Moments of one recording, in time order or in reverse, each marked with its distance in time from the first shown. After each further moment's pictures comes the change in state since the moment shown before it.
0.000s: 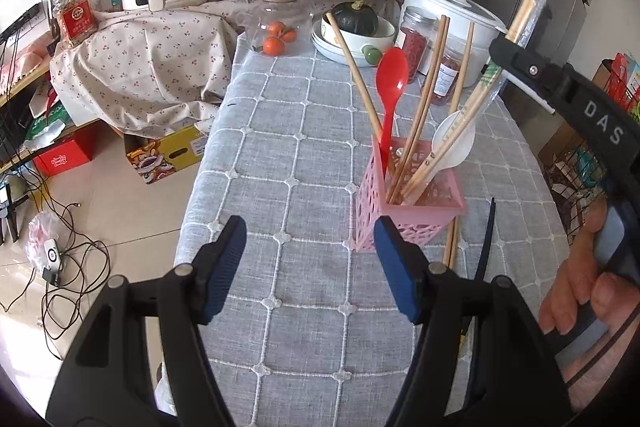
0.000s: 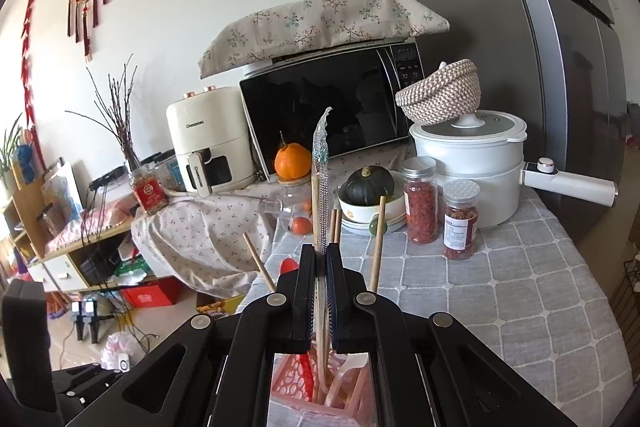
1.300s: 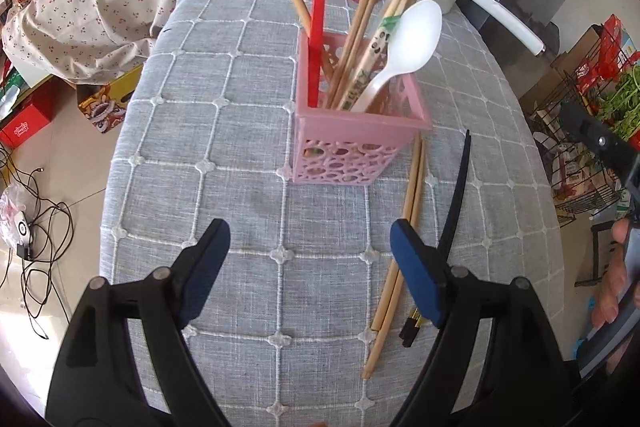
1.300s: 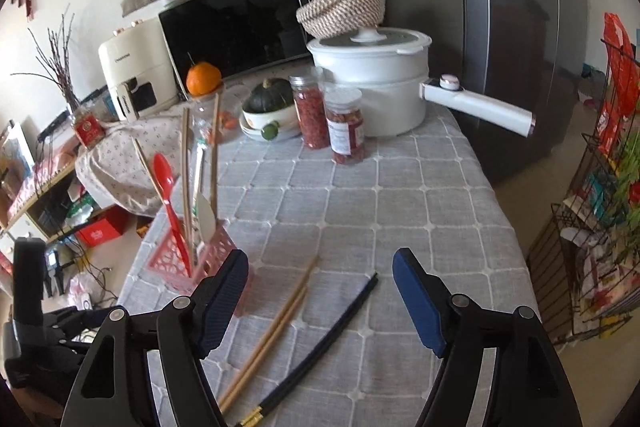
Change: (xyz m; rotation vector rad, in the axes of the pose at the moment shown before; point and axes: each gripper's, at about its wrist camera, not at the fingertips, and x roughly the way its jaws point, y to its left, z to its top) left arm 0.041 -0.043 -0.027 0.025 0.244 -0.100; right arm -0.042 -0.106 -0.027 0.023 0.347 -0.204
